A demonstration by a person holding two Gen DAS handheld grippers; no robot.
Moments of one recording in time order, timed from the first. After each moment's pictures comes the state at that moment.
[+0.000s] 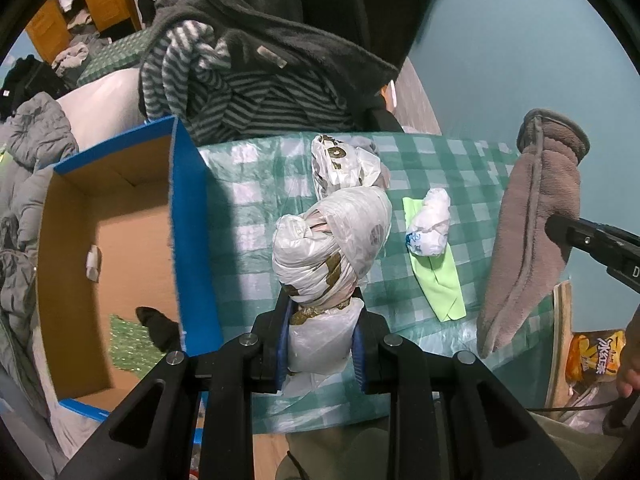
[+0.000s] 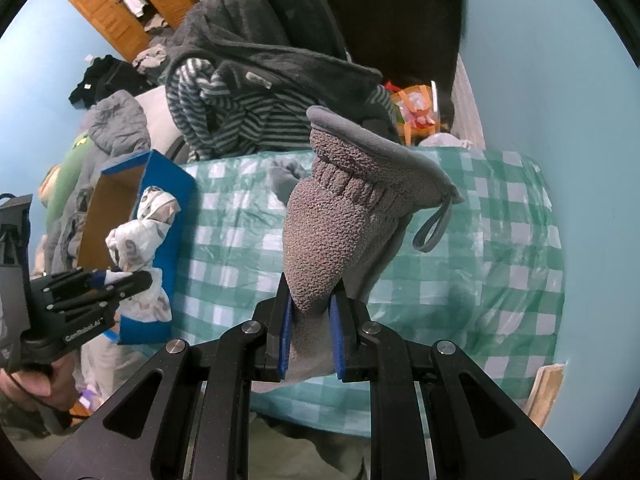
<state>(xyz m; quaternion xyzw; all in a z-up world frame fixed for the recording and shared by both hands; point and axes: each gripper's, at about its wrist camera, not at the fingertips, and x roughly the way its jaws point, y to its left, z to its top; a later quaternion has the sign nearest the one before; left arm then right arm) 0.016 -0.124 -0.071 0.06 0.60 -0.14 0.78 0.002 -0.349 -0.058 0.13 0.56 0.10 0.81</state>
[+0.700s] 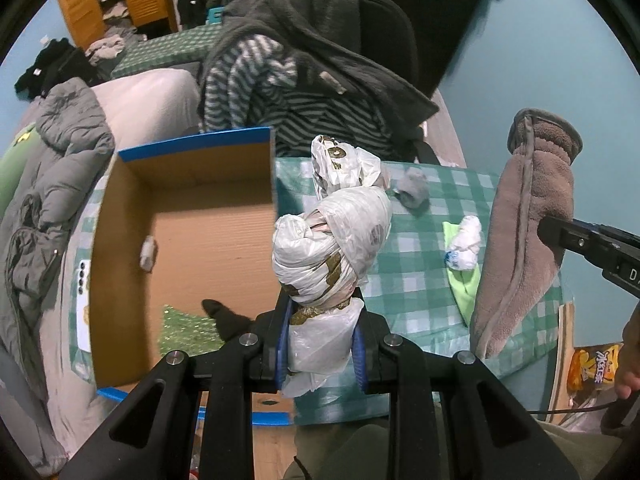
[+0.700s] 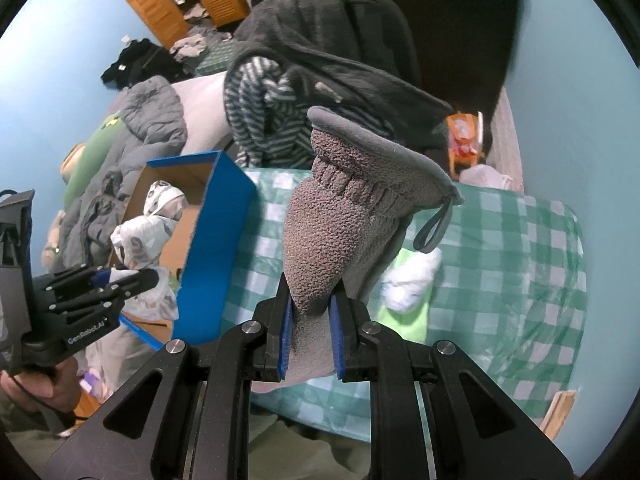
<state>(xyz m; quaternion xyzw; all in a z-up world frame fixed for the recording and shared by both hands) 0.015 -0.044 -0.037 0.03 0.58 -0.10 0.81 0.022 -0.269 -0.024 0.10 0.55 0.15 0.82</state>
